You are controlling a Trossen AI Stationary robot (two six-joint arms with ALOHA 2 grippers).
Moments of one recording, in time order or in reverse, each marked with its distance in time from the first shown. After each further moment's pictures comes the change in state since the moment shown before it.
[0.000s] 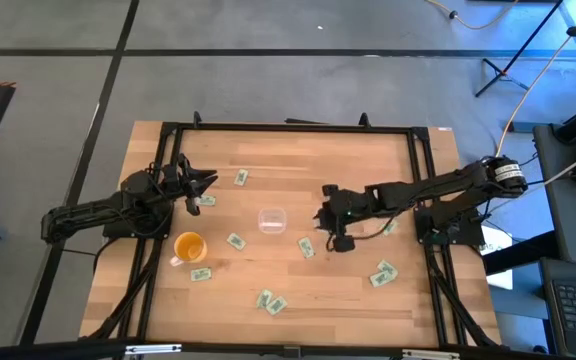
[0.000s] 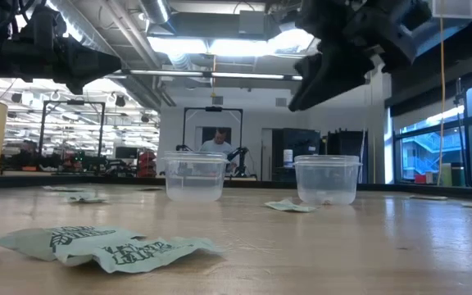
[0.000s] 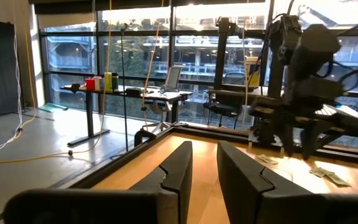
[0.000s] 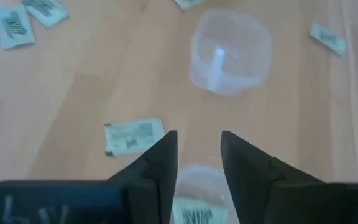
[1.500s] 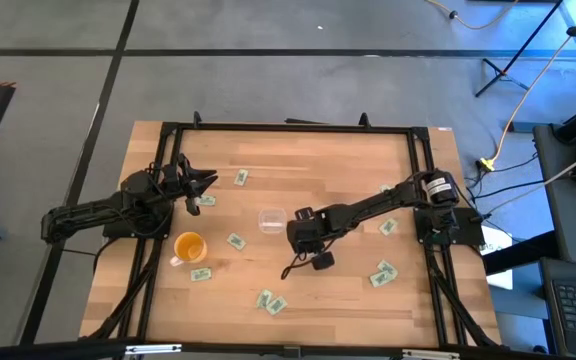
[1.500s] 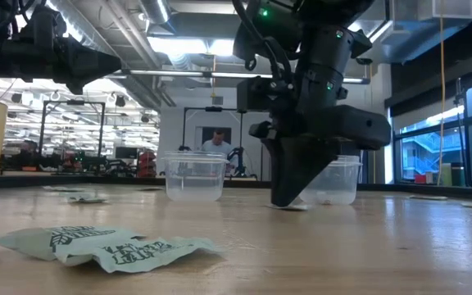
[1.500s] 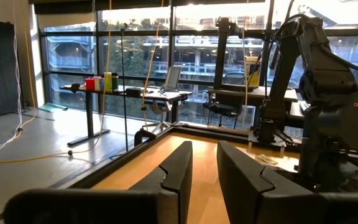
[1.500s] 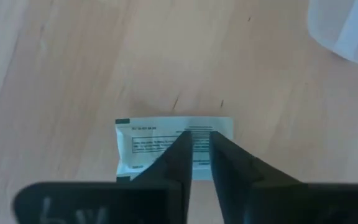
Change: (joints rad) left arm 0.000 0.000 0.000 0.000 0.001 0.000; right arm 0.050 0.548 0.383 -0.294 -0.002 -0.014
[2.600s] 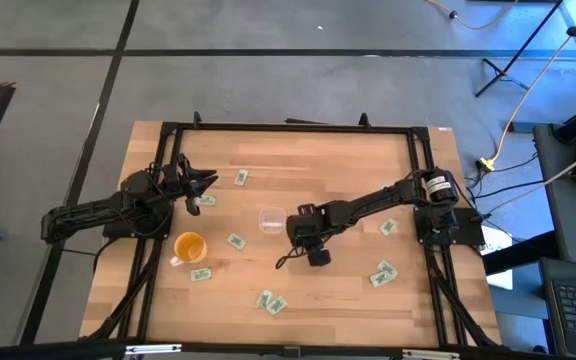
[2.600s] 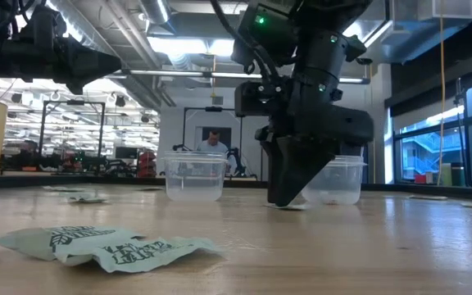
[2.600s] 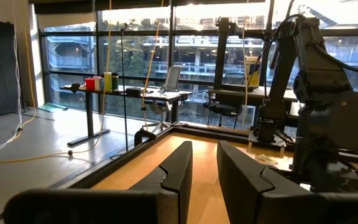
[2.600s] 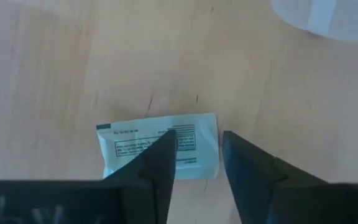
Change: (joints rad) left arm 0.000 0.000 0.000 0.000 0.000 0.000; right arm -0.031 0.002 -0.002 -0.006 -0.025 0.125
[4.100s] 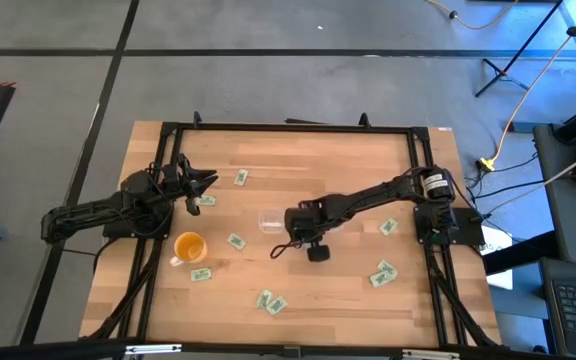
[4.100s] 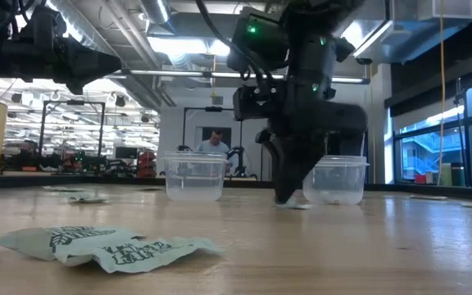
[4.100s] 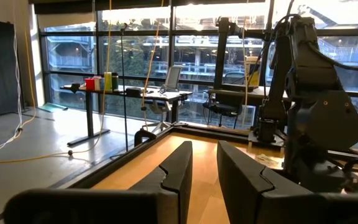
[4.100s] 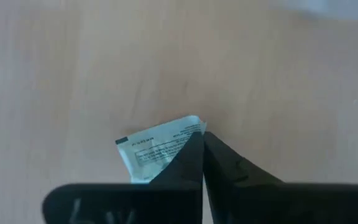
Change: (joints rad) left arm 0.000 0.000 0.000 0.000 0.000 0.000; right arm -0.034 0.008 0.055 -0.091 -0.053 -0.017
